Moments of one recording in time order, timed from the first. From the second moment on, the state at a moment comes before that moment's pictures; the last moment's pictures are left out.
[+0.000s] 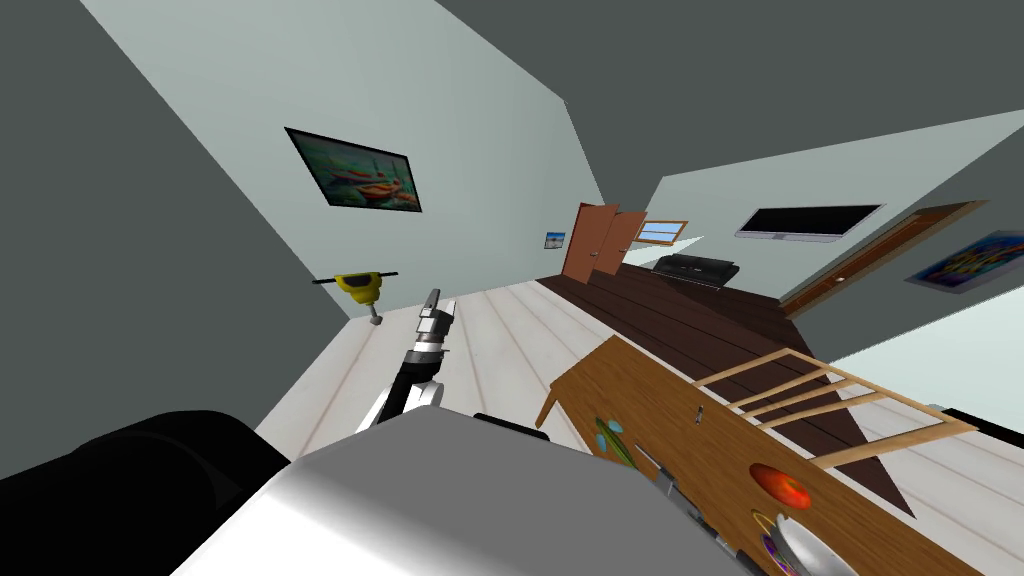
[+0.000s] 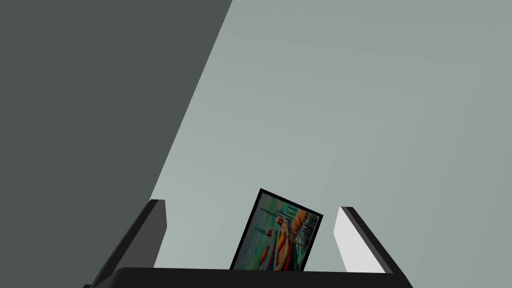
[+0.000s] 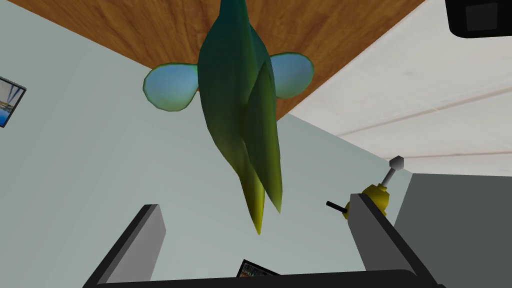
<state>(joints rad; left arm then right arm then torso) 0.54 -0.03 -0.01 -2.24 -0.04 -0.42 0.10 0.44 -0.76 0.14 -0.92 0.55 -1.01 1.31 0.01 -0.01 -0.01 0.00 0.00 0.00</state>
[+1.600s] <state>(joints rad) 0.54 -0.03 -0.01 -2.24 -0.04 -0.42 0.10 0.31 -0.72 0.19 -0.98 0.65 -0.86 1.17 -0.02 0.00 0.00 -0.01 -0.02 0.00</state>
